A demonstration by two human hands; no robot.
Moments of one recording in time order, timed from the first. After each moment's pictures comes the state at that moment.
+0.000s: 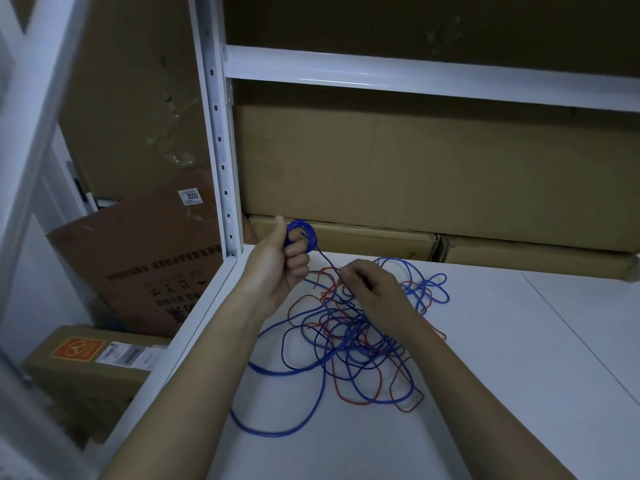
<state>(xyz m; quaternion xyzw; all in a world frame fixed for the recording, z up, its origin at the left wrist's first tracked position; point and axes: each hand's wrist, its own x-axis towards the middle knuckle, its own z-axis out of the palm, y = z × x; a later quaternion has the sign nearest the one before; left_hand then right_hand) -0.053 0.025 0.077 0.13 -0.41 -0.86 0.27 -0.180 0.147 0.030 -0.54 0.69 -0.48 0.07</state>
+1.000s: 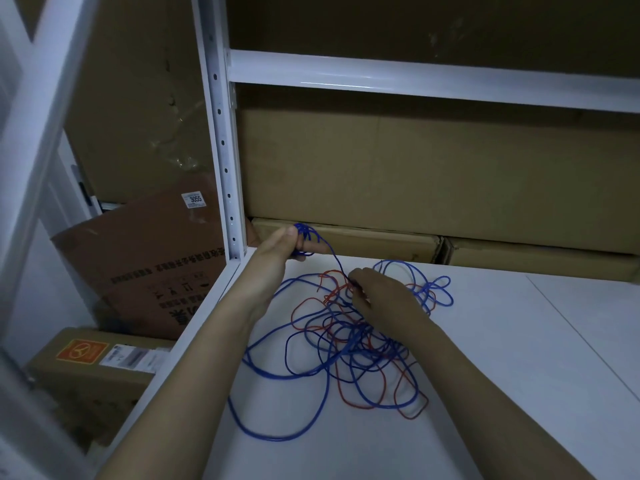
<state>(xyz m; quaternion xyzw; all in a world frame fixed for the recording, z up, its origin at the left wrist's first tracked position) -0.039 0.024 0.081 0.21 -0.72 -0.58 0.32 -0.204 0.143 0.017 -0.63 0.75 -0.16 -0.15</state>
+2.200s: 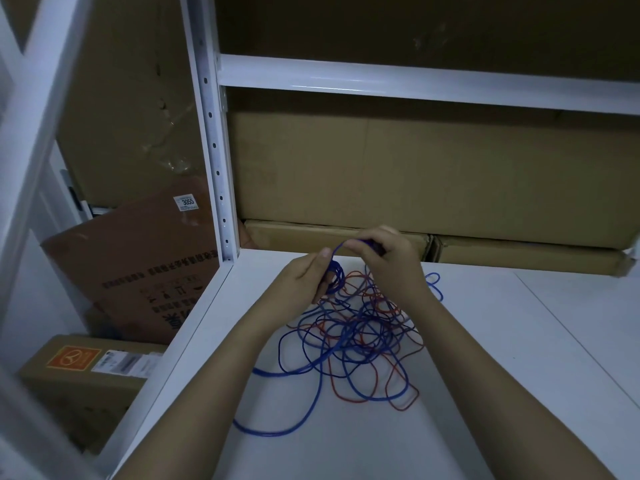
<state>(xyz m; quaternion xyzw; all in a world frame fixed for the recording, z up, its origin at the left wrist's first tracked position) -0.057 0.047 0.058 0.12 -0.82 -0.50 0.26 -0.198 0.145 0.065 -0.52 0.67 -0.52 -0.09</state>
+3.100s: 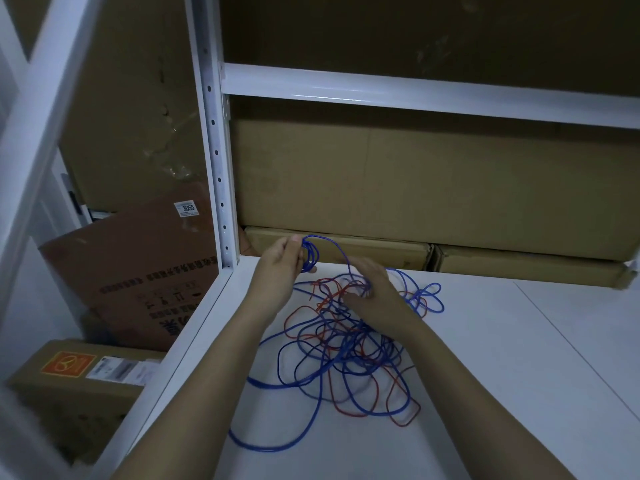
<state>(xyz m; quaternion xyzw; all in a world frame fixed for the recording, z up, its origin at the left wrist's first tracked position) -0.068 0.024 0.069 0.22 -0.68 -0.58 0.40 -0.190 0.150 0.041 -0.52 0.72 -0.44 0.11</state>
